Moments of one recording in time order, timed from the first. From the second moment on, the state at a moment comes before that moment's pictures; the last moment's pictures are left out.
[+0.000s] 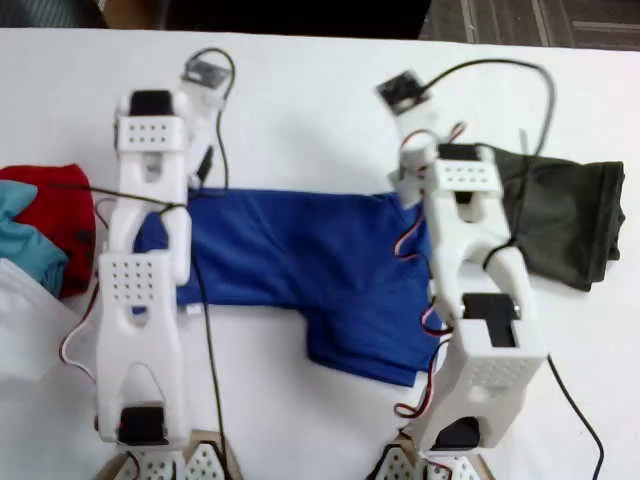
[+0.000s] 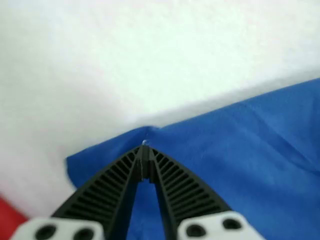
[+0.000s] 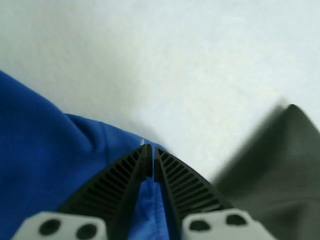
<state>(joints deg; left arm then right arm) -8.8 60.4 -64.2 97.4 -18.8 -4.7 19.6 2.8 52.3 30.8</state>
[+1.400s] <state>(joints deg) -15.5 30.5 -6.4 91.2 -22.9 -15.2 -23.9 54.9 52.3 30.8</state>
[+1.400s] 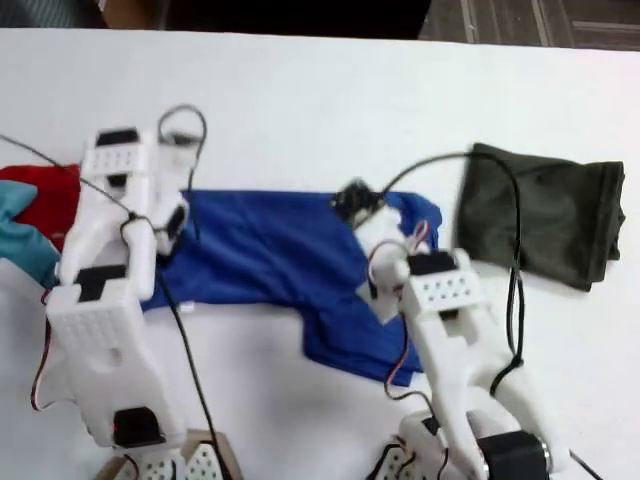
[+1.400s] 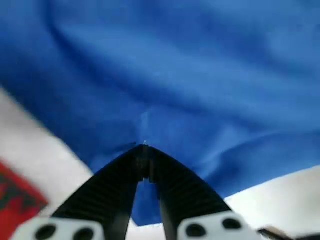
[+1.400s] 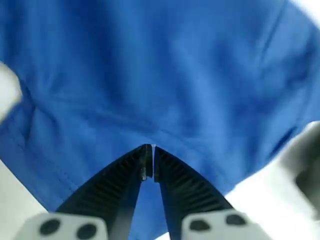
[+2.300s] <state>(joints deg) -21.8 26.5 0.8 88.0 -23.0 -19.5 -34.3 66.5 58.0 41.9</state>
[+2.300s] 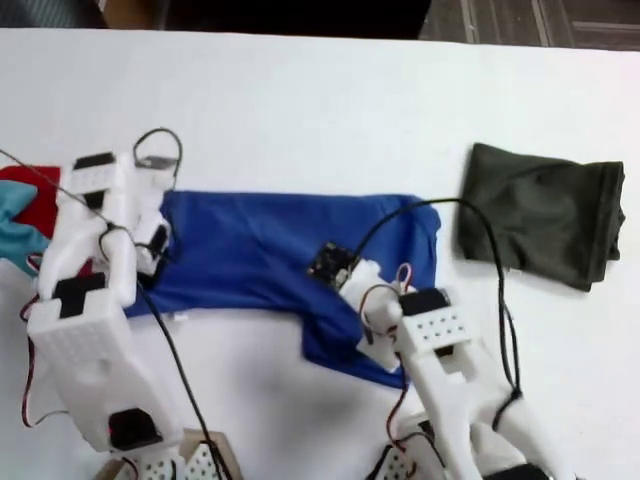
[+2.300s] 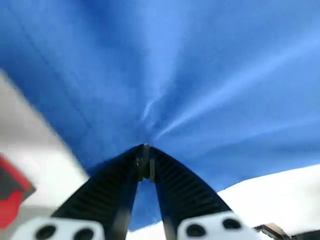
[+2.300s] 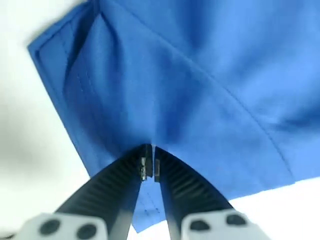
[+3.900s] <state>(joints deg) -13.4 26.4 5.0 66.8 -14.2 -34.4 -19.5 60.3 63.6 42.0</state>
